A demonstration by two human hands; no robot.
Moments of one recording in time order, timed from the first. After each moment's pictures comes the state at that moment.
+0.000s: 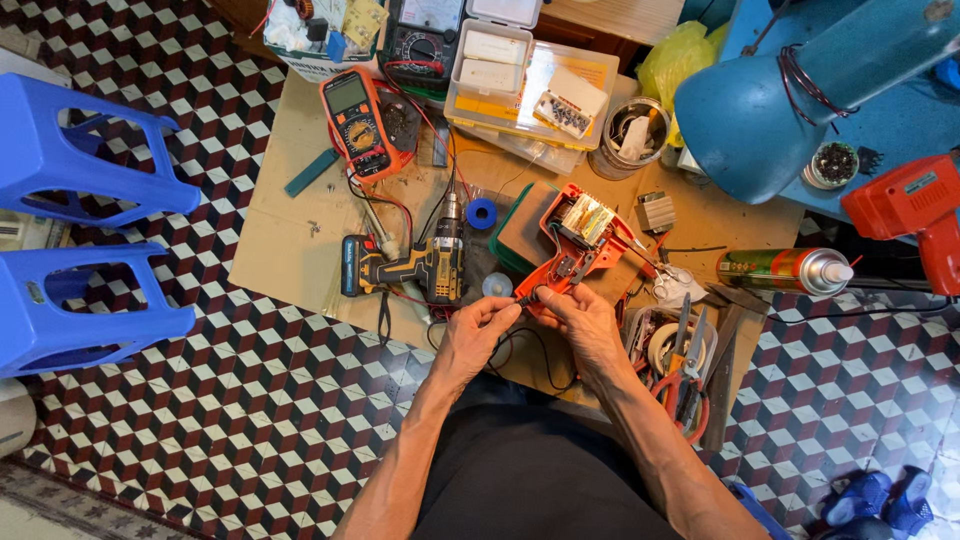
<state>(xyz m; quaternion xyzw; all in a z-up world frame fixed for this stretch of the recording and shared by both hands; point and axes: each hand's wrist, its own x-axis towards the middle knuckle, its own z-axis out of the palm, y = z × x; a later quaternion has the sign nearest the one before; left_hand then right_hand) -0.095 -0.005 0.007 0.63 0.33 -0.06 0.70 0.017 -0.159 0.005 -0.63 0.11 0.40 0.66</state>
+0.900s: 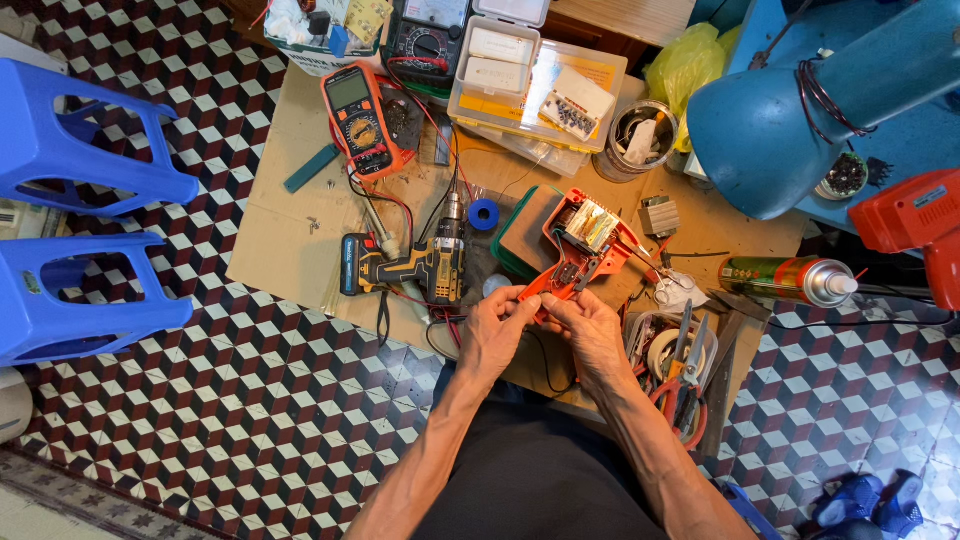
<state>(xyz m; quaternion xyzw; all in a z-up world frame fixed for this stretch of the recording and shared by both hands) -0.065 -0.028 0.005 0.63 0.36 -0.02 0.68 0.015 -0.161 0.006 -0.58 0.11 0.39 0.71</state>
